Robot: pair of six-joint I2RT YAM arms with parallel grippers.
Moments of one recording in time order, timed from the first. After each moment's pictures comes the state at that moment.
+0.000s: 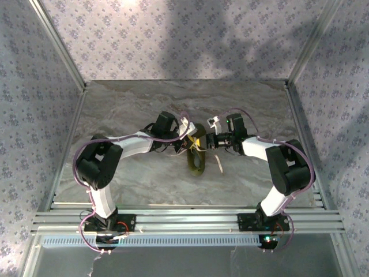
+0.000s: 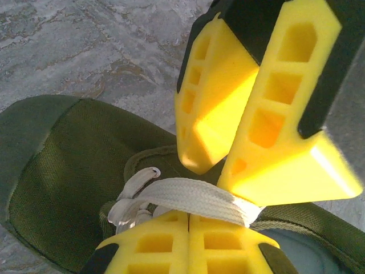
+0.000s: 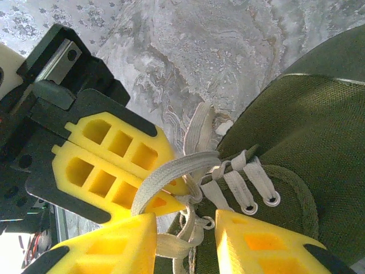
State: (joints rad) left arm -0.63 1.81 1.04 0.04 0.57 0.24; right arm 0.34 1.67 0.79 0.18 -0.84 0.26
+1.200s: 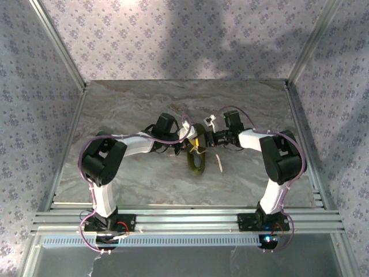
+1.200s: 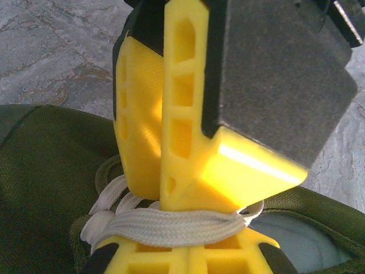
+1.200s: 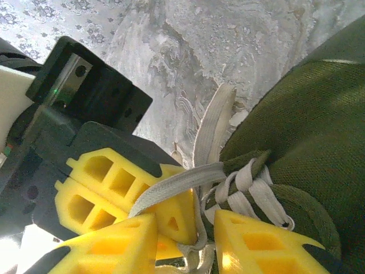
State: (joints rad) left arm -0.62 1.86 1.03 0.08 0.68 0.35; right arm 0.32 1.80 0.92 0.04 -0.97 0.18
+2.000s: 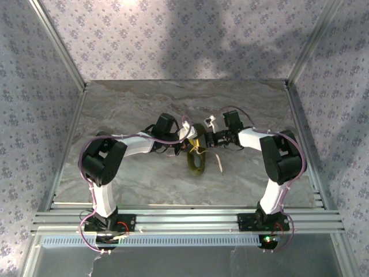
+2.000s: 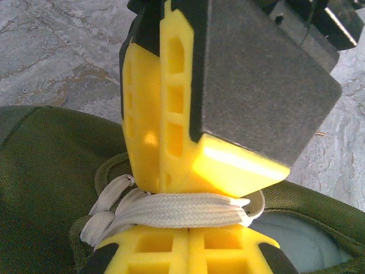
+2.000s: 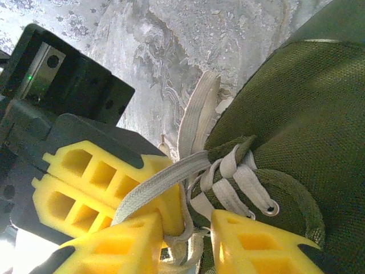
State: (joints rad) left arm -0.62 1.86 1.03 0.08 0.68 0.35; right arm 0.33 1.80 0.95 -0.07 -0.94 0.14
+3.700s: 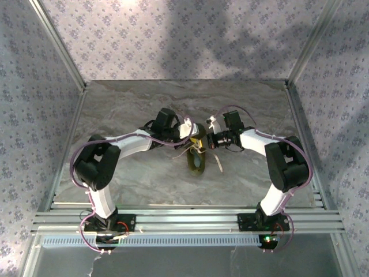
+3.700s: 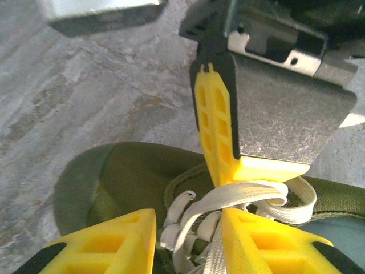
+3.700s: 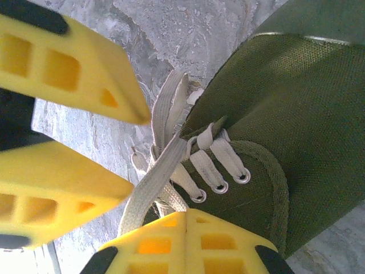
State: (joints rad) left arm -0.64 1.80 1.09 0.01 0.52 0.56; right arm 0.34 1.71 0.93 -0.16 -0.76 0.11
